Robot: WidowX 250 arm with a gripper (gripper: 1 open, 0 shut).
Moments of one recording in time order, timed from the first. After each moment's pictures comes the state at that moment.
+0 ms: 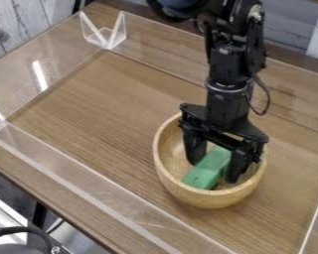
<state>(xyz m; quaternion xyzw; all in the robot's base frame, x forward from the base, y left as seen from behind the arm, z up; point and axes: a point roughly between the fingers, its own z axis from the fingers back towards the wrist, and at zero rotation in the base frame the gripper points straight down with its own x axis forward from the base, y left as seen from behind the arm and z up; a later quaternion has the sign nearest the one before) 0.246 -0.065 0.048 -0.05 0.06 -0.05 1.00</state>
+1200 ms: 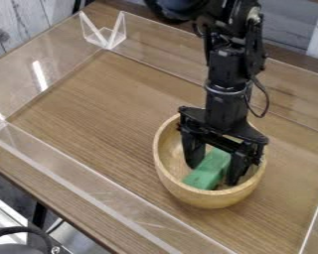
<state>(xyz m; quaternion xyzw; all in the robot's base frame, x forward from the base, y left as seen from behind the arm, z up) 0.242 -0.065 0.047 -0.05 0.07 -0.04 1.00</state>
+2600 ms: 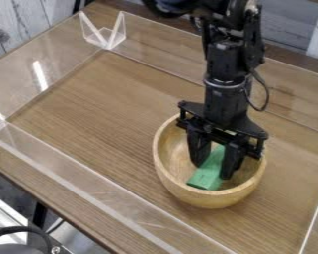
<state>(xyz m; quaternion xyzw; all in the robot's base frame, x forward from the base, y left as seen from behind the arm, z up) 0.244 -0.058 0.054 -0.06 0.06 -0.04 1.00</state>
